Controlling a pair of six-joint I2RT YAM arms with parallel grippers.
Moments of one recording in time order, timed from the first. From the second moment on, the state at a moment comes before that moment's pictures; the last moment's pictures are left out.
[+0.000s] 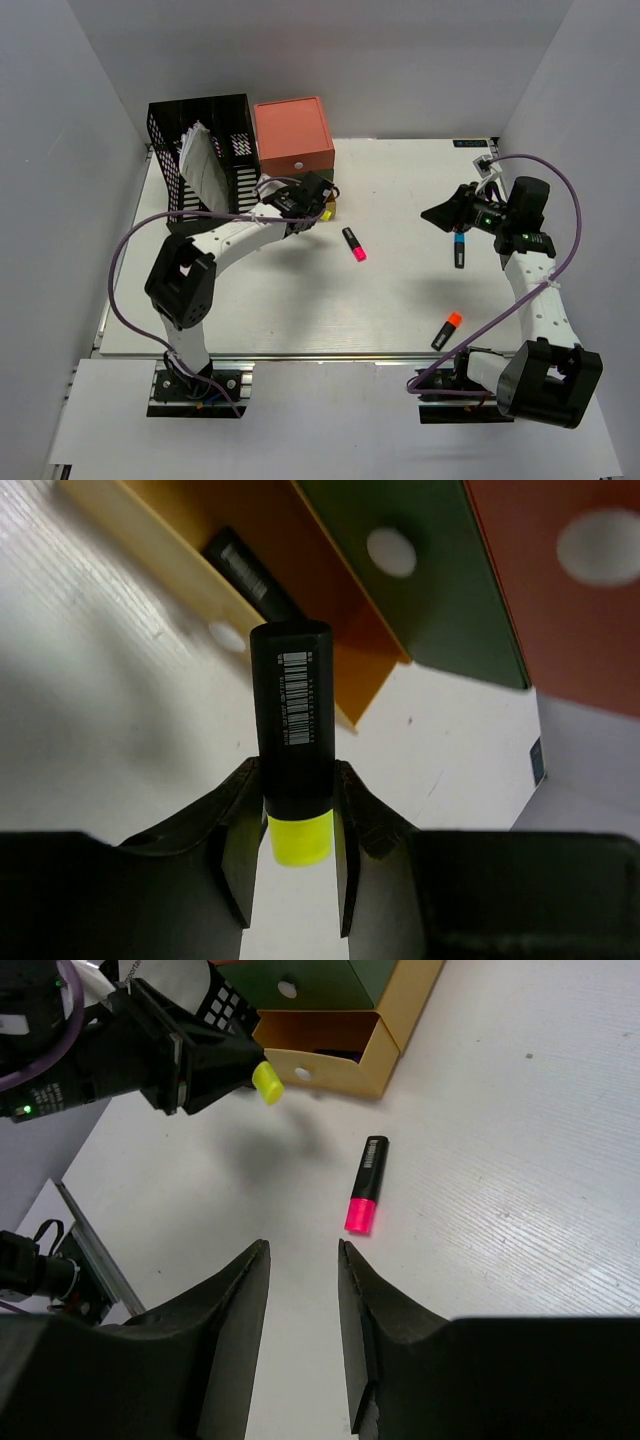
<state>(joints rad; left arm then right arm) -0.71 1.81 1.42 -0.52 -0.57 -1.61 -0.16 1.13 0.90 -0.21 -0.99 0.15</state>
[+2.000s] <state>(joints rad) -0.50 1.32 0.78 0.39 -0.02 -0.88 -0.18 1.28 0.95 -0.43 -0.68 -0.25</state>
